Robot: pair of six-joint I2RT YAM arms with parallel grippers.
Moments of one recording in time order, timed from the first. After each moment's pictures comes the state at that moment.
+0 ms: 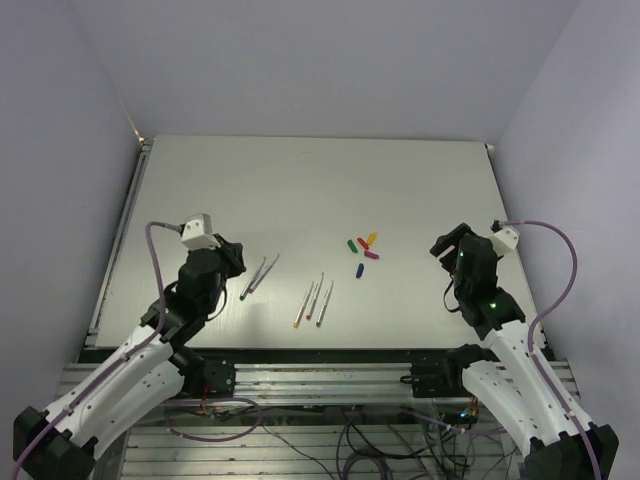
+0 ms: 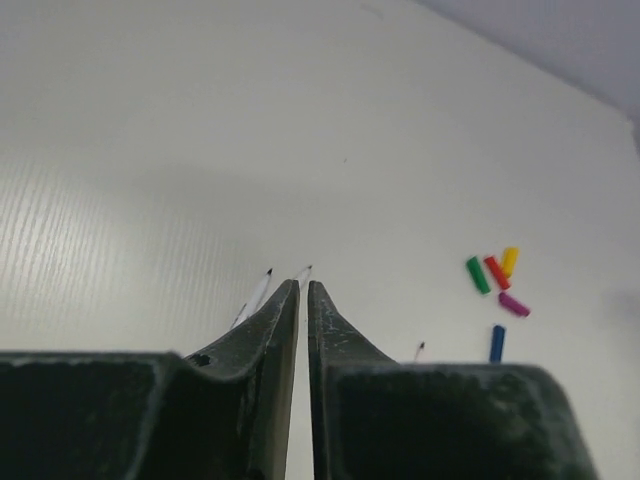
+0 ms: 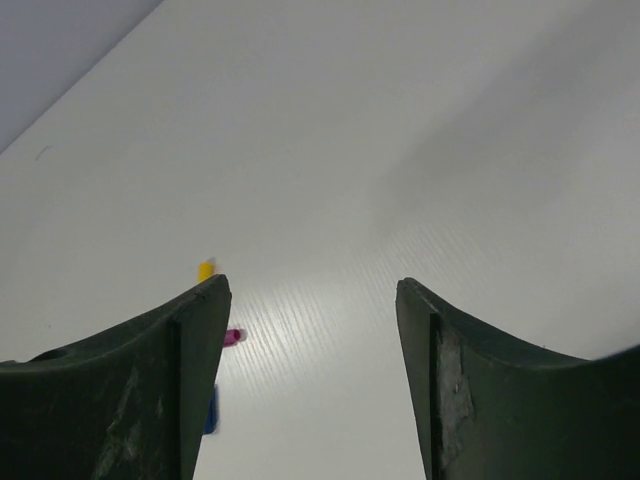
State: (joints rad) left arm -0.60 0.62 0.46 -0.11 -0.48 -0.63; right arm 0.26 0.69 0.54 -0.32 0.52 0.70
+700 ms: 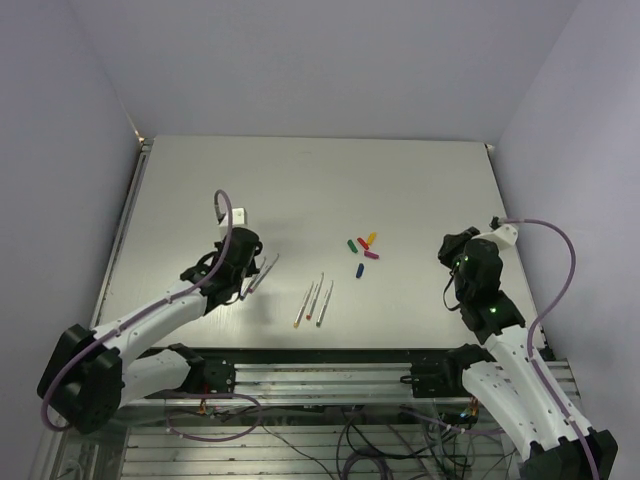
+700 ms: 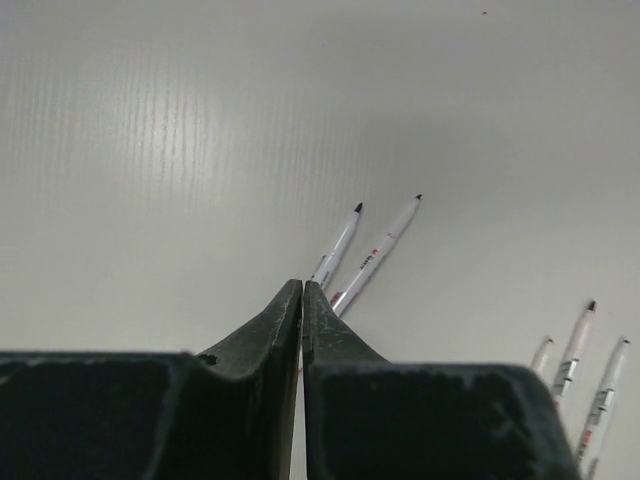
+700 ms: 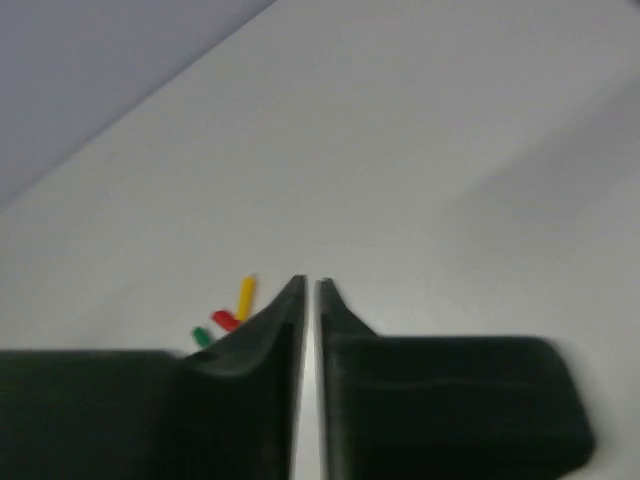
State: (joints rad) left arm -0.60 1.08 0.58 -0.19 -0.47 -0.52; right arm 0.26 0.64 0.50 -0.16 0.44 0.59
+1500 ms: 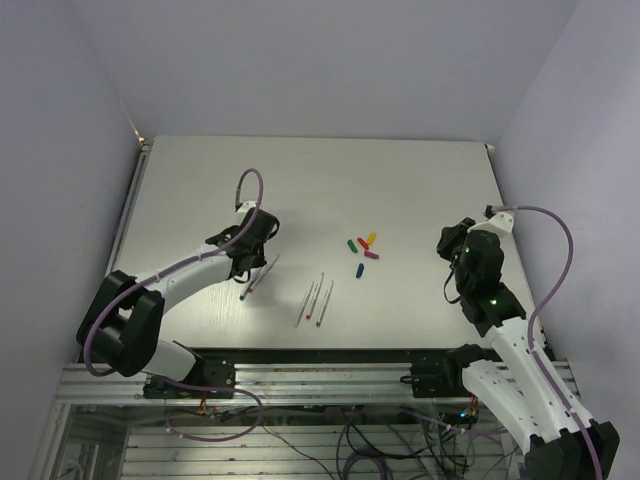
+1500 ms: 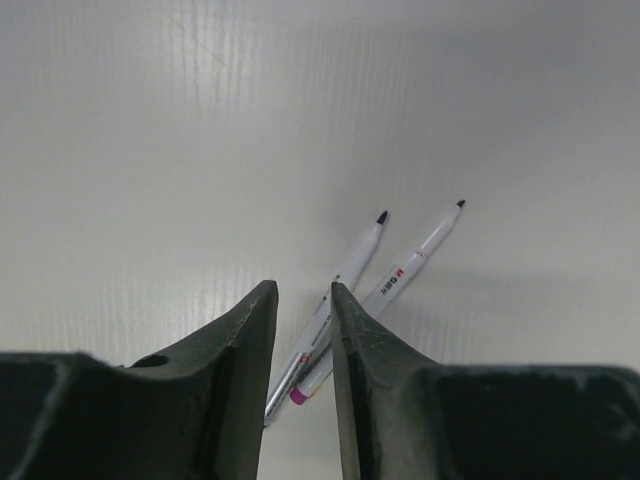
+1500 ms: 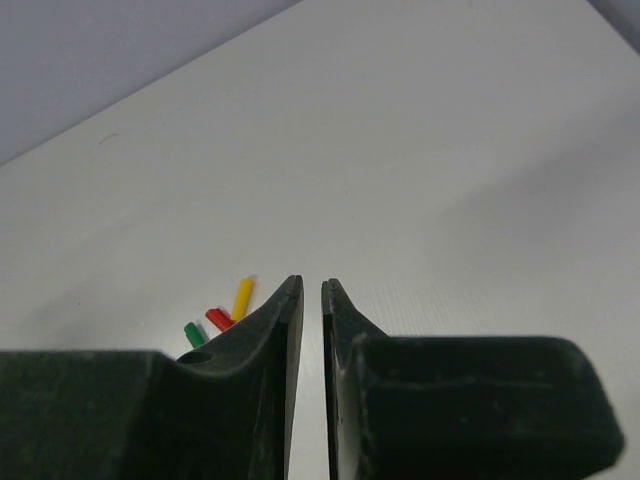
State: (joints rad) left arm -0.56 1.43 0.81 -0.34 -0.46 -0.50; right arm 0.26 0.70 0.56 -0.14 0.40 0.47
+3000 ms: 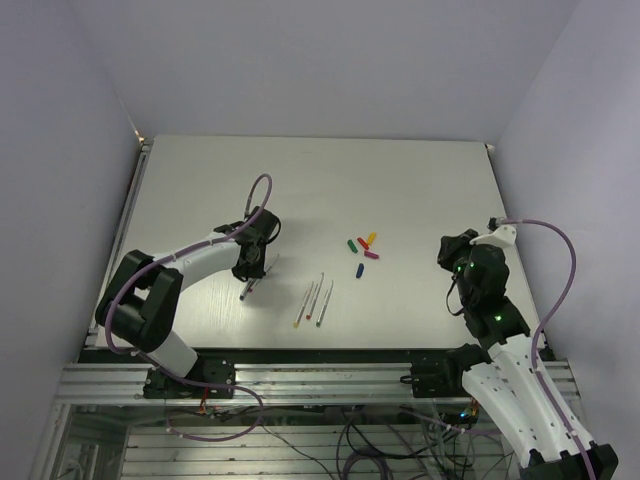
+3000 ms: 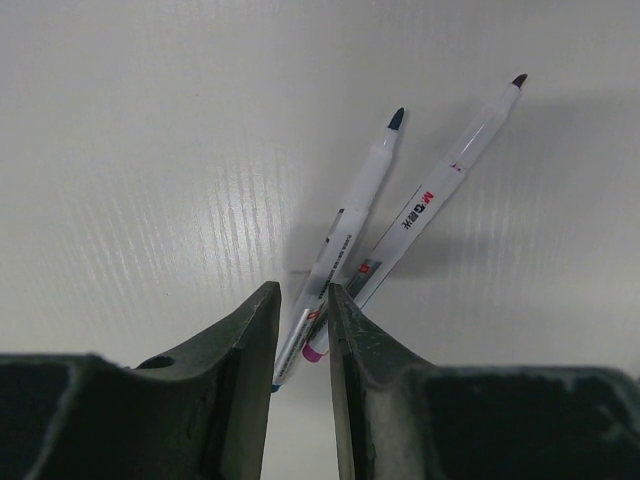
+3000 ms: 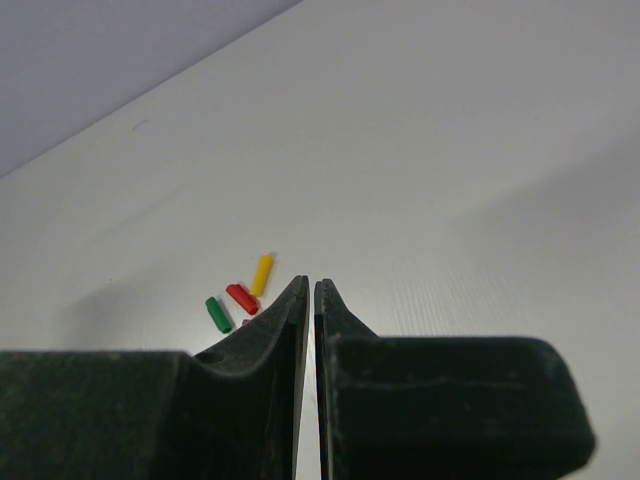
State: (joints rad) left arm -0.52 1.57 0.89 -0.54 -0.28 -0.42; right arm 0.26 0.57 0.50 -0.19 0.35 0.51
